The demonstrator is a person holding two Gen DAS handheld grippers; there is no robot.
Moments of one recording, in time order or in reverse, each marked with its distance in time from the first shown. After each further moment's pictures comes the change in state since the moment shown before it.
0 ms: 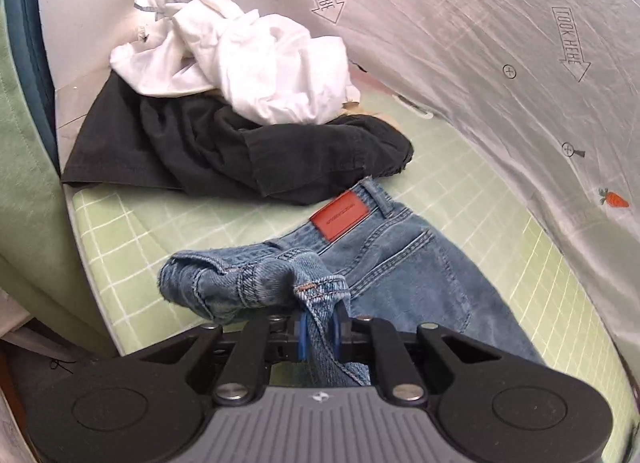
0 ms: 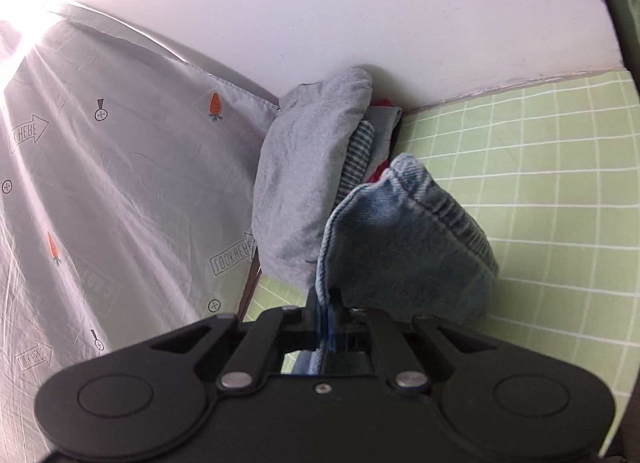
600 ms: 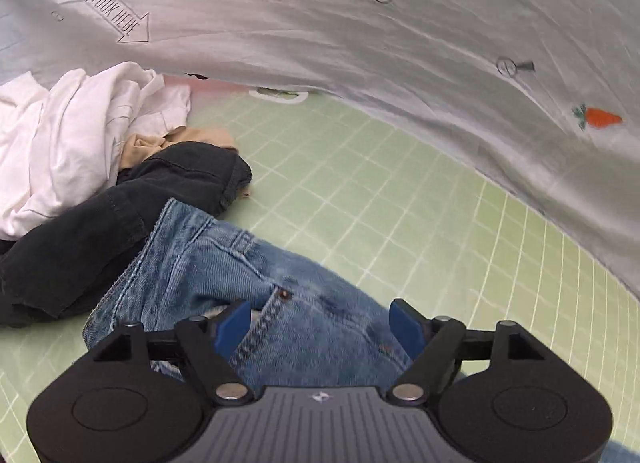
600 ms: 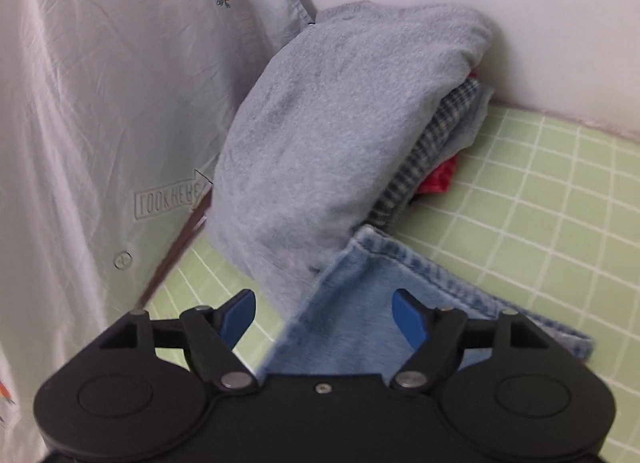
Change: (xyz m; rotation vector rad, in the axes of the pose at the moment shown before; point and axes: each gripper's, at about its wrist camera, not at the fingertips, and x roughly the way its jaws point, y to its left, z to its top) left arm 0.128 -0.177 -0.013 0.372 0.035 0.037; right arm 0.173 0.066 -0.035 -0.368 0.089 -0.278
